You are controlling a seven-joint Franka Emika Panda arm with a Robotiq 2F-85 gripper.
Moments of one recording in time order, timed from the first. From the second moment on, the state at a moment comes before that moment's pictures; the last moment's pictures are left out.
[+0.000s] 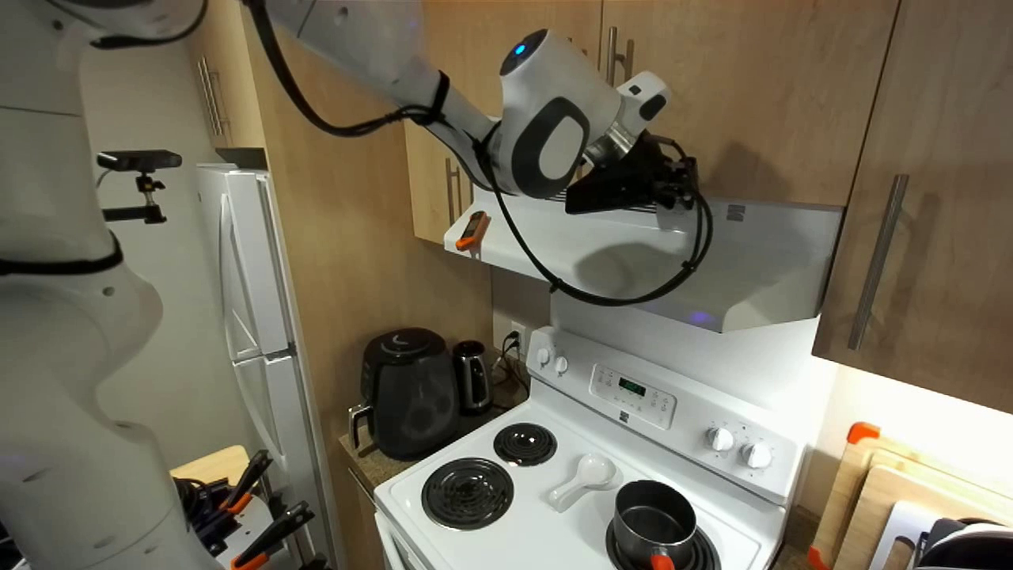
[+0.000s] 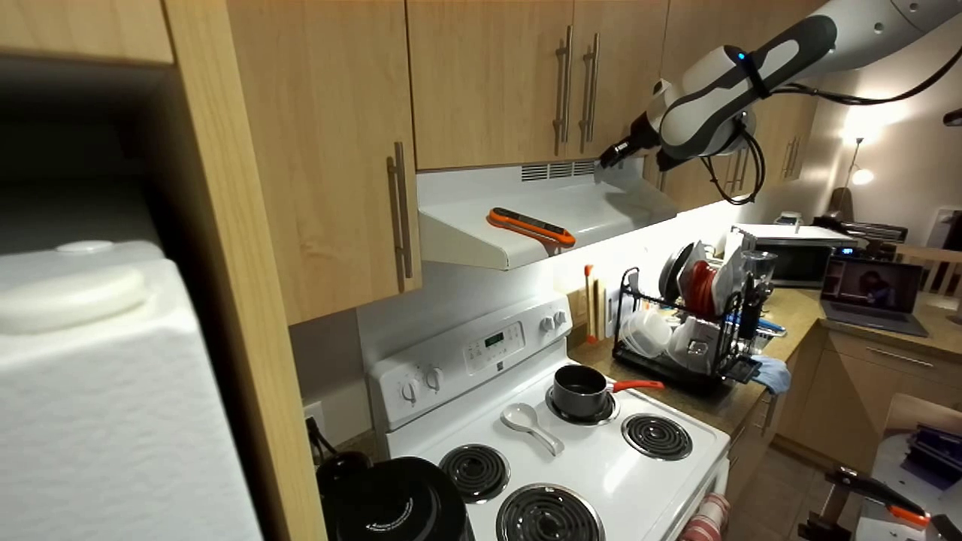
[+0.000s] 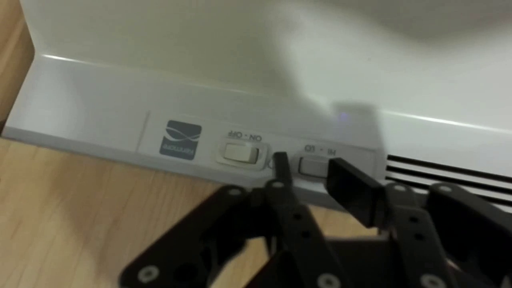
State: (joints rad) arm -0.50 0.17 0.25 -2.04 -0.04 3.18 -0.25
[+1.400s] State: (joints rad) arm -0.34 0.27 0.05 -1.93 -0.04 3.16 -0.21
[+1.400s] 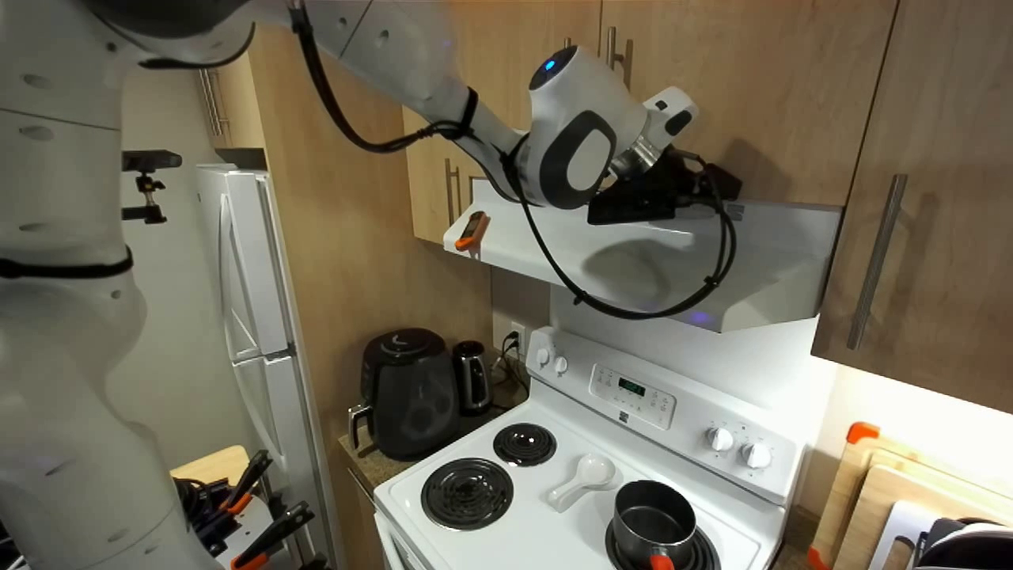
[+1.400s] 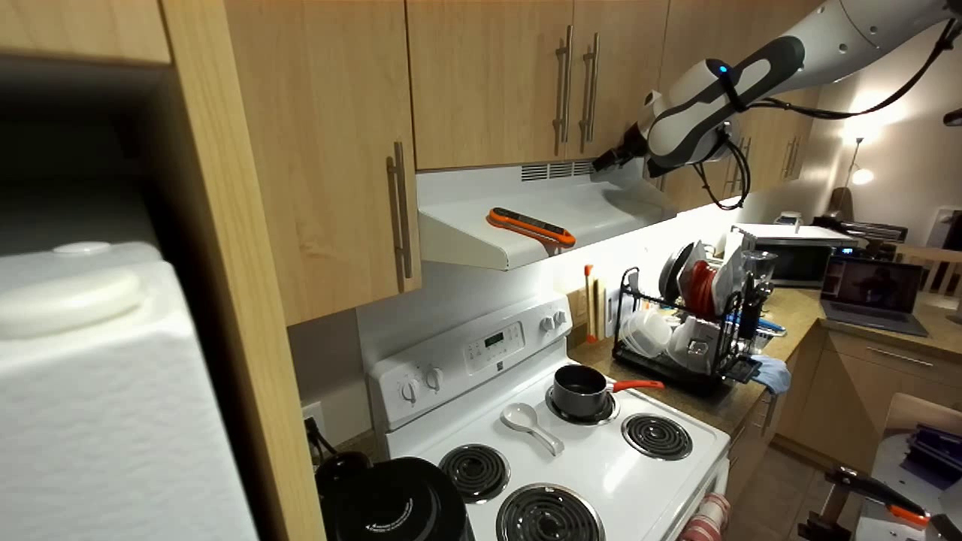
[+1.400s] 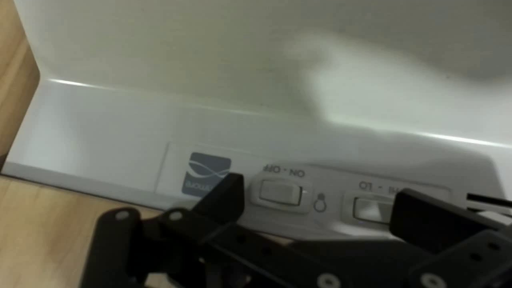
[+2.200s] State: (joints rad) arm -0.41 -0.01 0.19 -2.22 0.06 3.18 -0.27
